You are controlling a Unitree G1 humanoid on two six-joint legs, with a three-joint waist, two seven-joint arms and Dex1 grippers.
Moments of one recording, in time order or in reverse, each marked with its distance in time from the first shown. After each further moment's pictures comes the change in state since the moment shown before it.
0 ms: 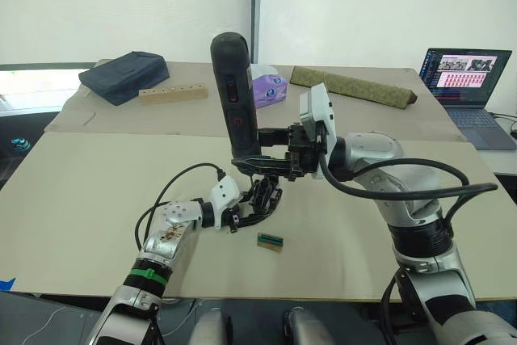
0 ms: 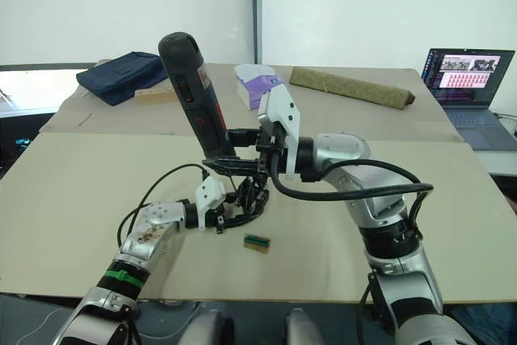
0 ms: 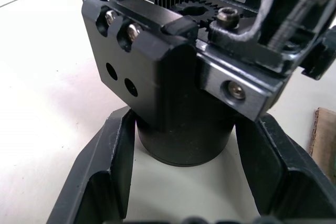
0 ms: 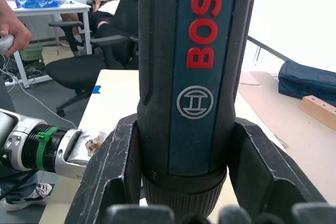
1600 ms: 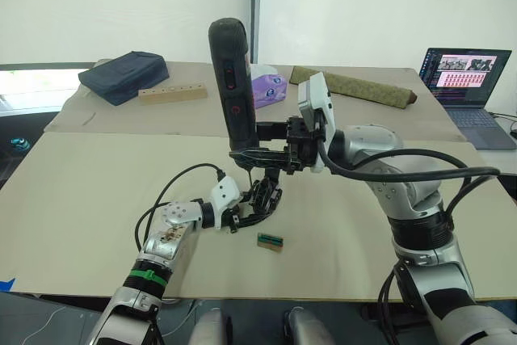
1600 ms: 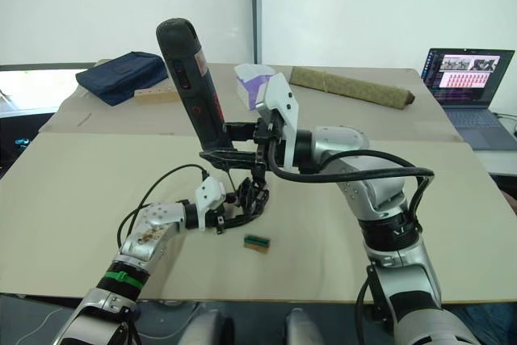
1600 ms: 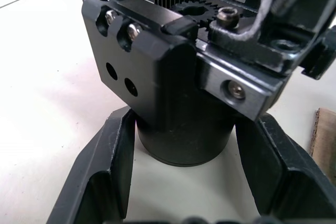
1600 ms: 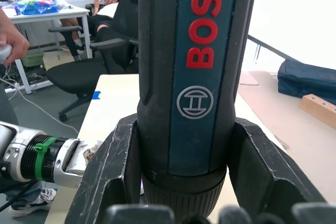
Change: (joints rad) left arm 0.007 0.000 -0.001 -0.006 0.000 0.001 0.007; right arm -0.049 0.000 -0.008 0.017 0.041 0.065 -0.030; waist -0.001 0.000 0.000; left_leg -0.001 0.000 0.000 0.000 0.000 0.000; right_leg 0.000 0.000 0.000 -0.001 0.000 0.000
